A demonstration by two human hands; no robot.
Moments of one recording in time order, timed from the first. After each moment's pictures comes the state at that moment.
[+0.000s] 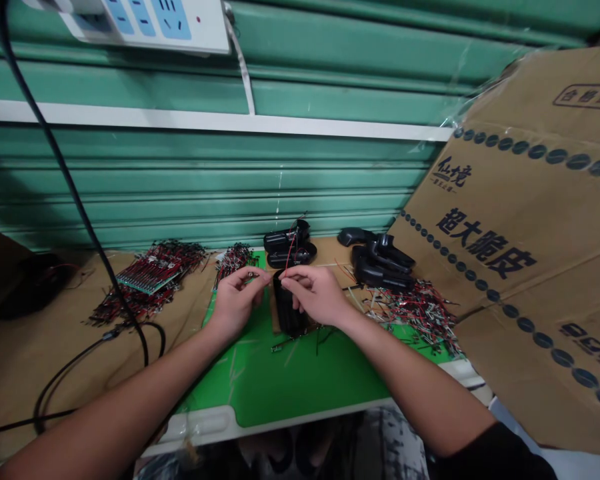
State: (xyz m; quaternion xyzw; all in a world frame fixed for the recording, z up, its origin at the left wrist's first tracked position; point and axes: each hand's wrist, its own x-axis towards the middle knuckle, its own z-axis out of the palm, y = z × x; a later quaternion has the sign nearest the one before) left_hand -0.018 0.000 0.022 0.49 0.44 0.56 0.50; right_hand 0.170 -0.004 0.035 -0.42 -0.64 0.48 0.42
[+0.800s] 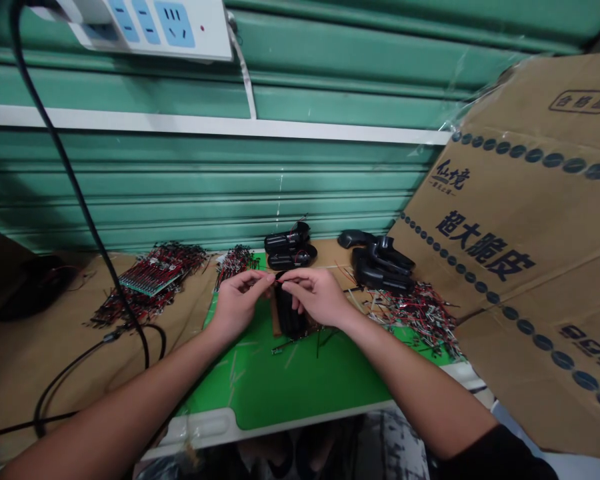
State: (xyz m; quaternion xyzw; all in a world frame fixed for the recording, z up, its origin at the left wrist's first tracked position) left_hand -0.017 0.001 0.022 0.53 0.42 0.56 0.47; right_hand 0.173 0.001 0.030 -0.40 -0.63 0.50 0.42
